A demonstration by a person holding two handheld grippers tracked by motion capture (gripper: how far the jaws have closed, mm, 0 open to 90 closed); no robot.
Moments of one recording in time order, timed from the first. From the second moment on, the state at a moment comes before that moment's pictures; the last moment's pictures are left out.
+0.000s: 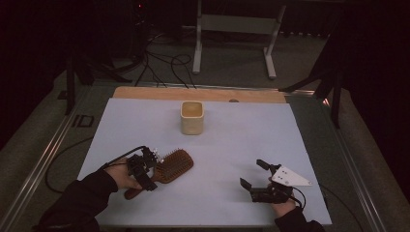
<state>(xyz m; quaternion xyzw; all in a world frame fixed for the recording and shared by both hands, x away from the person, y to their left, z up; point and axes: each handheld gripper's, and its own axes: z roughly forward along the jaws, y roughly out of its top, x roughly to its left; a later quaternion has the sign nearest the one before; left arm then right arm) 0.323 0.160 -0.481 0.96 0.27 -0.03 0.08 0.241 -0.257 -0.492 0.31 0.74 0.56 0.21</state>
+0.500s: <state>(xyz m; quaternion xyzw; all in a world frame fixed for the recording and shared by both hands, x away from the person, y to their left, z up) 0.323 0.150 -0.485 0.96 0.26 -0.01 0.06 0.241 -0.258 -0.492 0.31 0.74 0.56 0.22</state>
